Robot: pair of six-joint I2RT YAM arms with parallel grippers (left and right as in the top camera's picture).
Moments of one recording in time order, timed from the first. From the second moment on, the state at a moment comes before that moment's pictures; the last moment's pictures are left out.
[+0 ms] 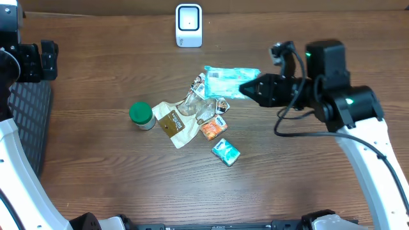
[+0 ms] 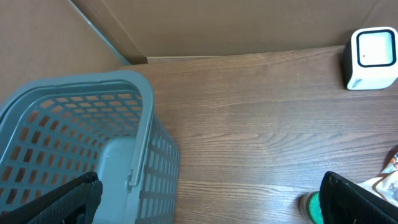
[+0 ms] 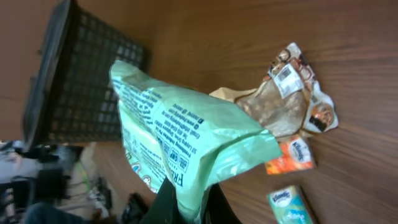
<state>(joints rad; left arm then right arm) 0.39 1.51 2.08 -1.24 0.09 0.34 0.26 1.38 1.42 -0.88 -0.66 0.35</state>
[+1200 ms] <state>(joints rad) 0.39 1.51 2.08 -1.23 0.09 0.34 0.54 2.44 2.29 -0.13 0.65 -0.55</state>
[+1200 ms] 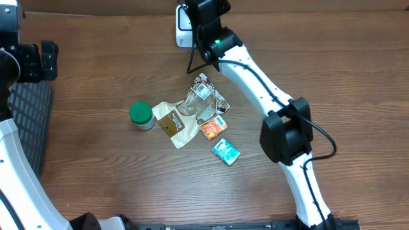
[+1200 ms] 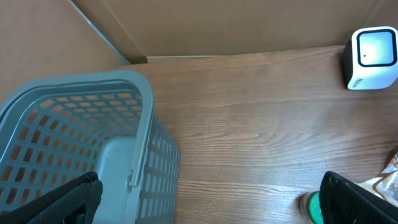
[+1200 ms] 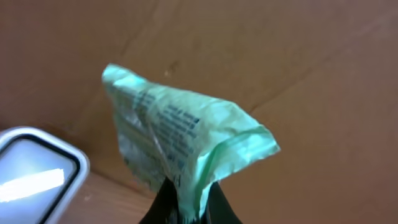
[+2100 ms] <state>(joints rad) 0.39 1.51 2.08 -1.23 0.09 0.34 0.56 2.59 2.29 -0.01 0.59 -1.02</state>
